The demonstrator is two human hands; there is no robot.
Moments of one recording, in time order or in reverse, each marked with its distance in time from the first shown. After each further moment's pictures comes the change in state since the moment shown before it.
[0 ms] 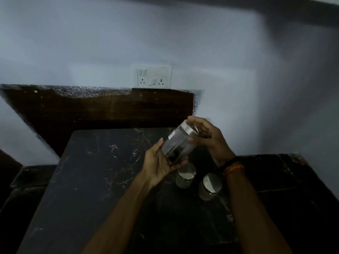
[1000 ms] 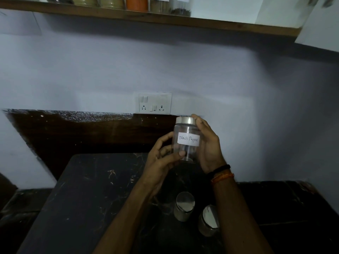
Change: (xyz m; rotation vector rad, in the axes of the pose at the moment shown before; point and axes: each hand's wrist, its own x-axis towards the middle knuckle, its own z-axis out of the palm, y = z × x) left_hand 0.000 0.045 0.080 0.524 -0.100 0.515; right_hand 0.051 -0.065 0.018 0.576 0.232 0.022
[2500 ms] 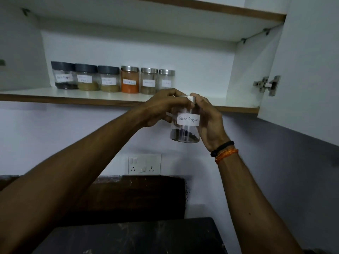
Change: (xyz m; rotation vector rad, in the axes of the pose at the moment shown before) left_hand 0.179 0.269 0.120 0.704 -0.253 0.266; right_hand 0.098 -0.203 0.059 -0.133 -0.297 -0.524
